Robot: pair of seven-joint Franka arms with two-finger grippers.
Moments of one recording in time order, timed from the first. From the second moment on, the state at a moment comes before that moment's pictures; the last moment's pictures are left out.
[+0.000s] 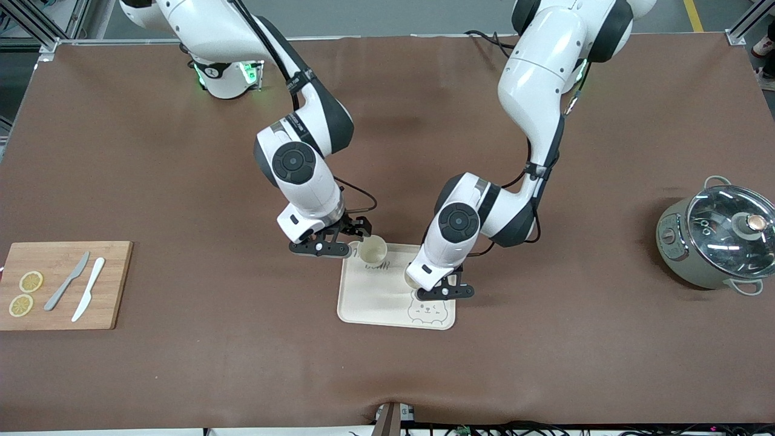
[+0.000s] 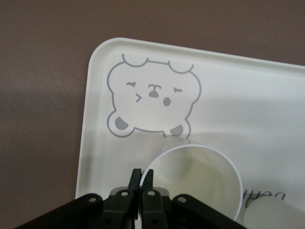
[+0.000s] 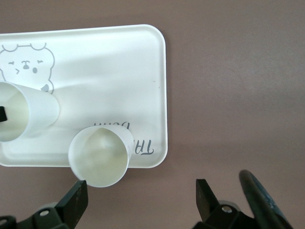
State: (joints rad) left arm -0.63 0.92 0.10 -1.20 -0.12 2.21 -0.57; right arm 0.64 0.58 -0.05 -1.55 0.09 2.22 0.65
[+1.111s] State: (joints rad) left arm -0.50 0.56 0.12 -1.32 -0.06 1.81 -0.40; right arm 0.66 0.66 -0.05 -1.55 0.06 2.34 0.66
